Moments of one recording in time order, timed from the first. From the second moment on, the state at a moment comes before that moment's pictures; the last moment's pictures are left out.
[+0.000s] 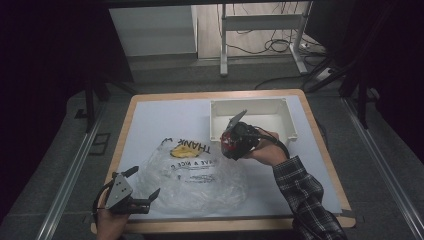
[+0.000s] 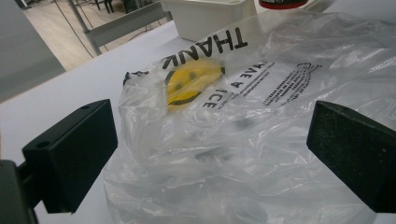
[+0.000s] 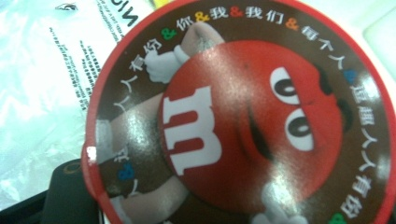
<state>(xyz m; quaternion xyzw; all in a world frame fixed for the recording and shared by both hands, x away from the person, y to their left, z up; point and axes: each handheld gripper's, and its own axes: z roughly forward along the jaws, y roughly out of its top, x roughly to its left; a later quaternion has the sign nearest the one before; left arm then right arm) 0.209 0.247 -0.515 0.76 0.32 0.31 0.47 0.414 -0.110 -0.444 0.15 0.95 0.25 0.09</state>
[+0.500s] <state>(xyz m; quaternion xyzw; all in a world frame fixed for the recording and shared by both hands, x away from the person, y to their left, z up) 0.209 0.247 -0.515 0.76 0.32 0.31 0.47 0.431 -0.119 -0.450 0.16 0.95 0.25 0.09</state>
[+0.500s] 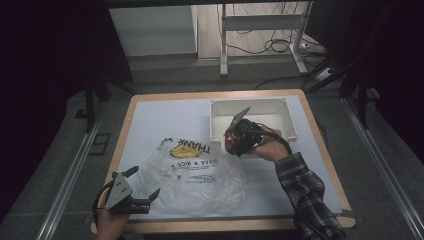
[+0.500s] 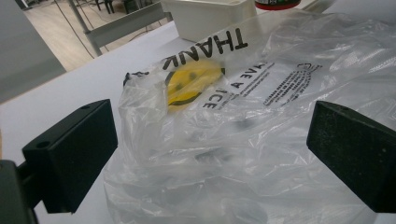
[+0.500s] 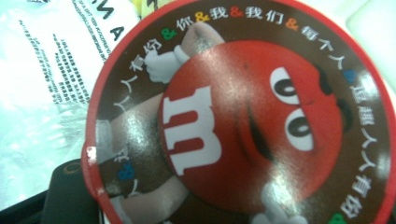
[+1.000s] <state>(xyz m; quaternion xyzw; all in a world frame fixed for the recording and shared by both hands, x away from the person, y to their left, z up) 0.209 0.248 -0.515 0.76 0.32 0.31 0.47 0.452 -0.118 -0.450 0.13 0.96 0.25 0.09</state>
